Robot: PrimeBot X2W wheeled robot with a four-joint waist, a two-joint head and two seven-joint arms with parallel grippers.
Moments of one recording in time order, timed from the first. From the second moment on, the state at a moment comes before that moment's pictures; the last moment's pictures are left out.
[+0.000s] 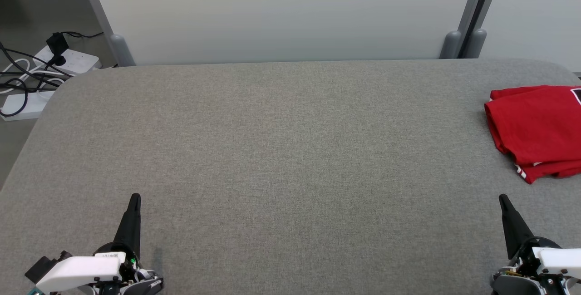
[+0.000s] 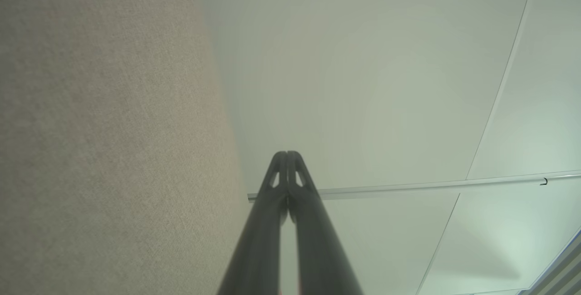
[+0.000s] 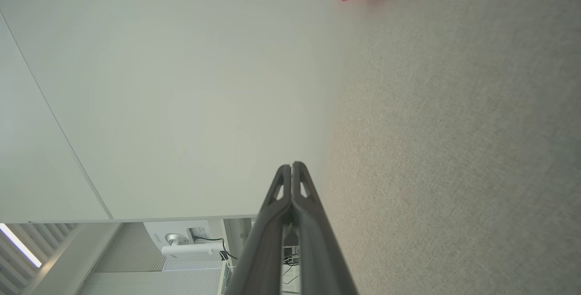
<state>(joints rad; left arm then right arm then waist) -0.05 0.04 0.08 0.27 -1.61 -0.12 0.11 -0.06 -0.04 -0.13 0.27 1.60 0.13 0.11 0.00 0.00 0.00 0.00</state>
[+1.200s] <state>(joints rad) -0.05 0.04 0.08 0.27 -1.61 -0.12 0.11 -0.06 -0.04 -0.13 0.27 1.60 0.13 0.11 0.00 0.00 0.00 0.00</state>
